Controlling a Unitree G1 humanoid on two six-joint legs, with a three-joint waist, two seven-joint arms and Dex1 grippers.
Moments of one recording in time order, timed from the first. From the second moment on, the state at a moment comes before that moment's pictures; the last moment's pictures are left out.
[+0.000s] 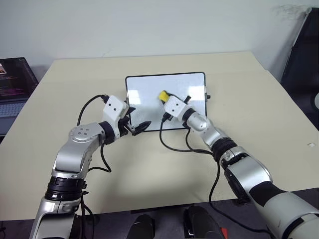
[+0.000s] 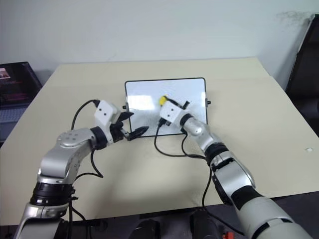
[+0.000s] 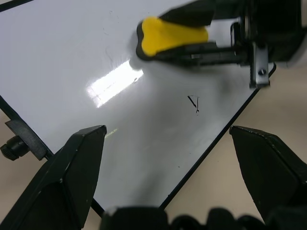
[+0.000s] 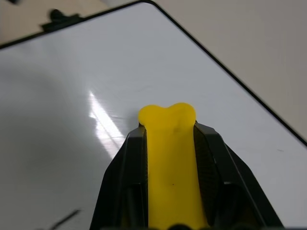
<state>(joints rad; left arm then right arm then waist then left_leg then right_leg) -0.44 0.59 0.02 -0.11 -0.29 0.56 -0.70 -1.03 -0.06 0.32 1.15 -0.38 -0.54 0.15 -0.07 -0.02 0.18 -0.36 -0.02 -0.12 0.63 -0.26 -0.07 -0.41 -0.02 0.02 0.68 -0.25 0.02</state>
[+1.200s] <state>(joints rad) -0.28 0.57 0.08 -0.12 -0.29 0.46 -0.65 -0.13 -0.49 0.12 -0.33 0.02 0.12 0.59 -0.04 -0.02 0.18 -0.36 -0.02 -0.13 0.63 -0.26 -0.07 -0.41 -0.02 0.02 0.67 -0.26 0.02</state>
